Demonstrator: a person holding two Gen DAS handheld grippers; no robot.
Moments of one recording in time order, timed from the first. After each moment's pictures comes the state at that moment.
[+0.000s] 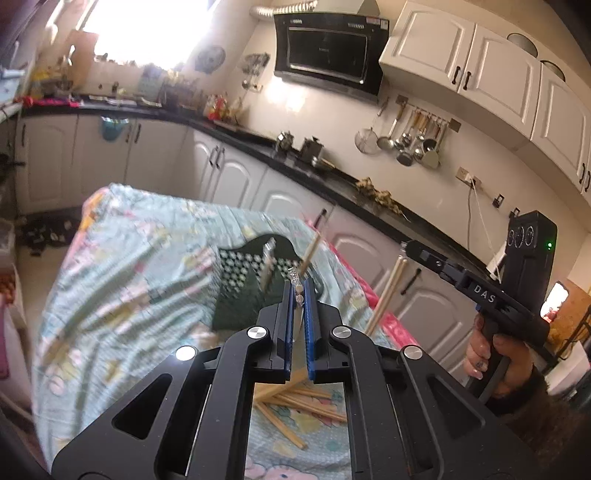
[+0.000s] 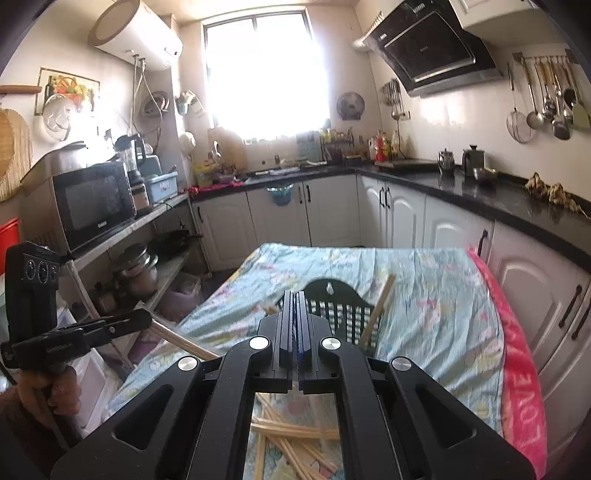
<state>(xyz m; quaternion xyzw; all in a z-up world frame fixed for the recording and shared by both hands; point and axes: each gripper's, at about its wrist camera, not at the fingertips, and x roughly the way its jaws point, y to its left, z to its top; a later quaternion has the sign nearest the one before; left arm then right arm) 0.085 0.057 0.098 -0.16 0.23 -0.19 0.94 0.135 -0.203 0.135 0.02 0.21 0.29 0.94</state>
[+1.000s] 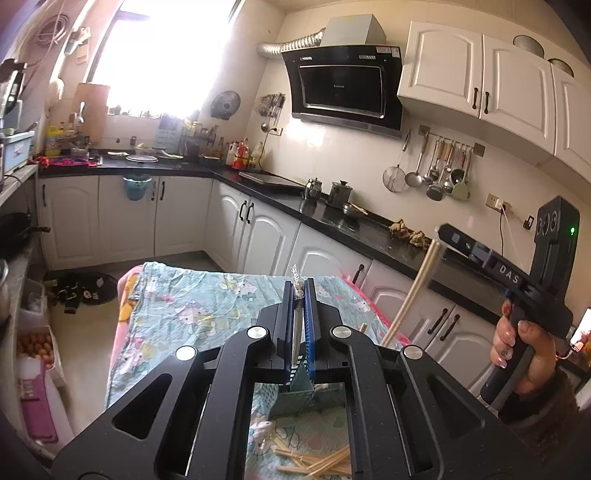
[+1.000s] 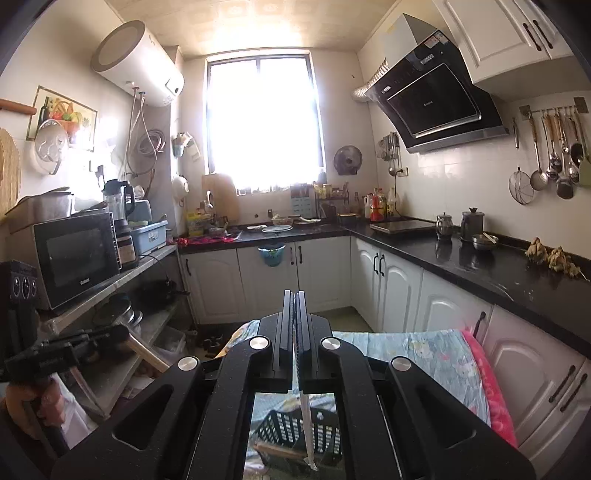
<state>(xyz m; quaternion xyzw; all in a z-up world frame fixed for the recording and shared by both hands) 0.156 0.090 0.186 -0.11 0.18 -0.13 0.97 0.215 -0.170 0.235 0.01 0.11 0.27 0.96</state>
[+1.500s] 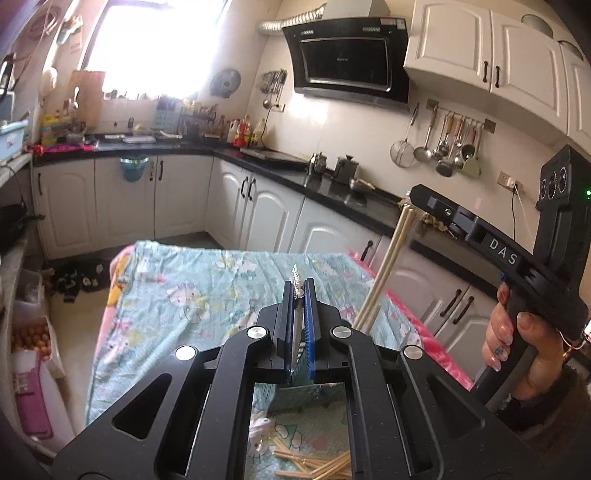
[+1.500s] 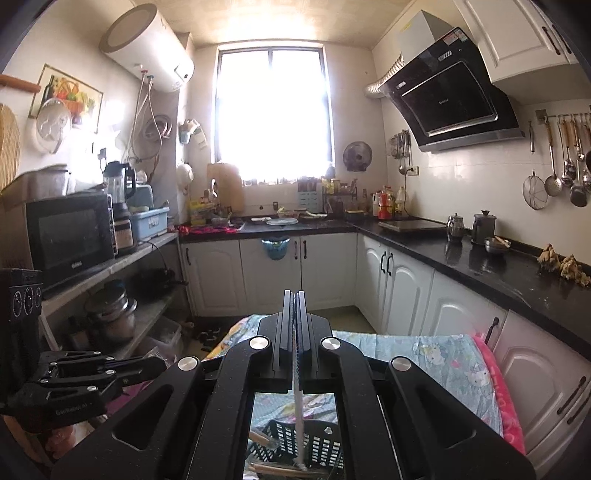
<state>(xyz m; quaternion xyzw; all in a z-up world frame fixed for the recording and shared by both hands) 0.197 0.067 0.142 -0.10 0.22 -0.12 0.96 0.249 -0.129 0.201 -0.01 0.12 0.28 0.95</state>
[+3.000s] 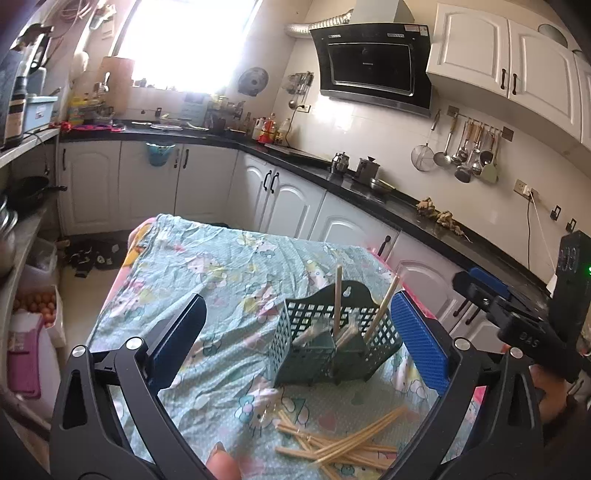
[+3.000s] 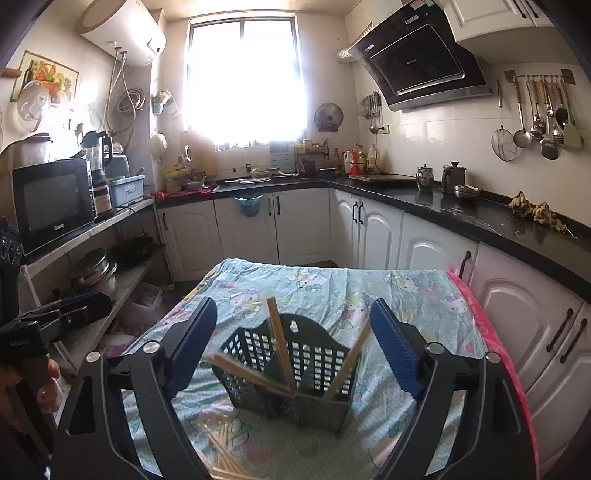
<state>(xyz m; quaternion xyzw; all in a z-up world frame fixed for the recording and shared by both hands) 0.153 0.068 0.092 -0.13 0.21 -0.08 0.96 0.201 -0.177 0.112 -0.01 0.18 0.22 0.96</state>
